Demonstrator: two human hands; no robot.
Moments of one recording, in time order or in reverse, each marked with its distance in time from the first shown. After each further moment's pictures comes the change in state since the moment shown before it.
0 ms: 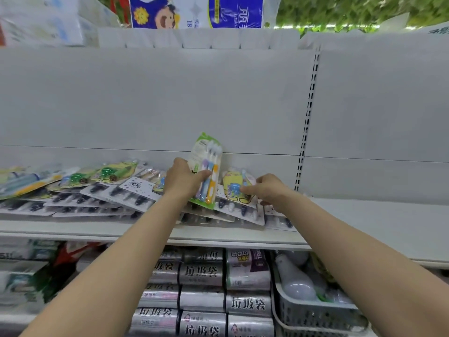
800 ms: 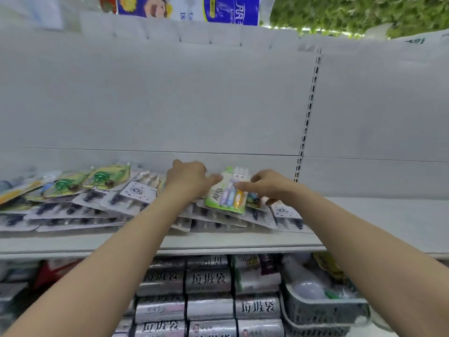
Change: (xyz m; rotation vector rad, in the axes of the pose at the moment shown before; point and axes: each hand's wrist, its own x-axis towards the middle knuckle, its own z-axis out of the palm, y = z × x) left_hand 0.031 -0.007 -0.017 0.595 -0.287 0.307; right_hand -0.004 -0.033 0.007 -0.316 -0.046 -0.027
